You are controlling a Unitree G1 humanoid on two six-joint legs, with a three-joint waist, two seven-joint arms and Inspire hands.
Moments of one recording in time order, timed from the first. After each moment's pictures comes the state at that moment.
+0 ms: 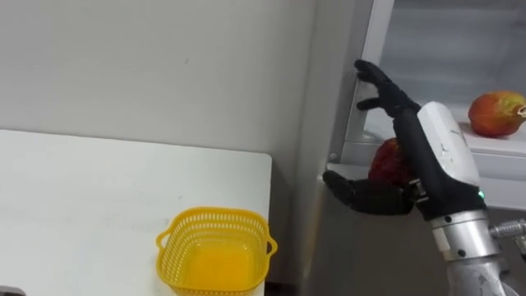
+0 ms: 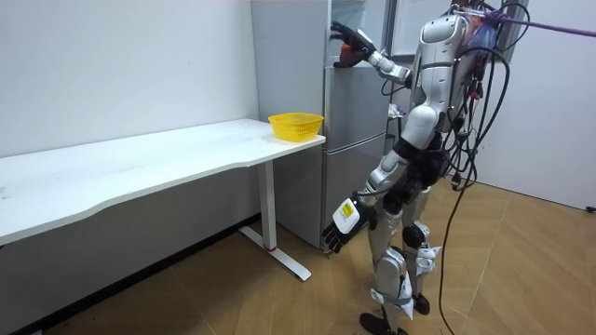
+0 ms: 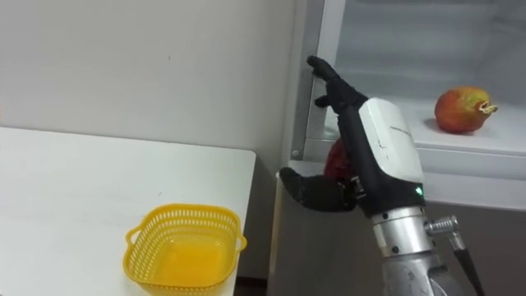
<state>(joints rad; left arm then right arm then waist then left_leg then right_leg) 0.17 0.27 -0.01 1.00 0.46 -0.01 0.06 -0.27 -0.44 0.10 -0.09 -0.53 -0.18 -0.31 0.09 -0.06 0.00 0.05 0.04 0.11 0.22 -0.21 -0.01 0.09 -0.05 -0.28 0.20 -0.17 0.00</state>
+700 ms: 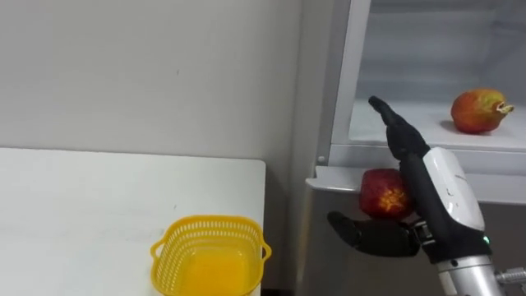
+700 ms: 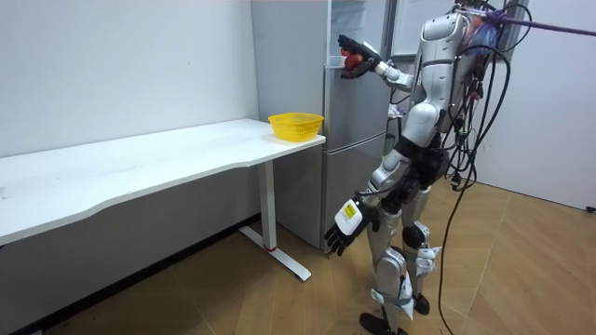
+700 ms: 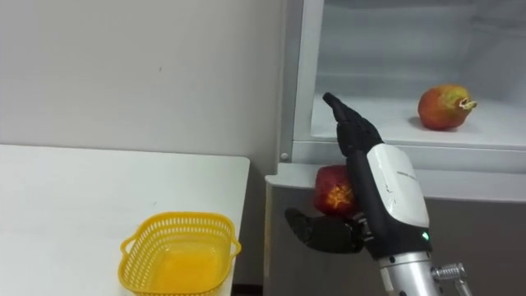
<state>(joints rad) 0.20 0.26 -0.01 1.02 0.44 0.00 0.08 -0.14 -0.42 0.09 -0.09 -0.52 -0.20 -0.32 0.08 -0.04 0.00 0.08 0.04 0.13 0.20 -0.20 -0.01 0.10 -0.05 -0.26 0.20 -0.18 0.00</state>
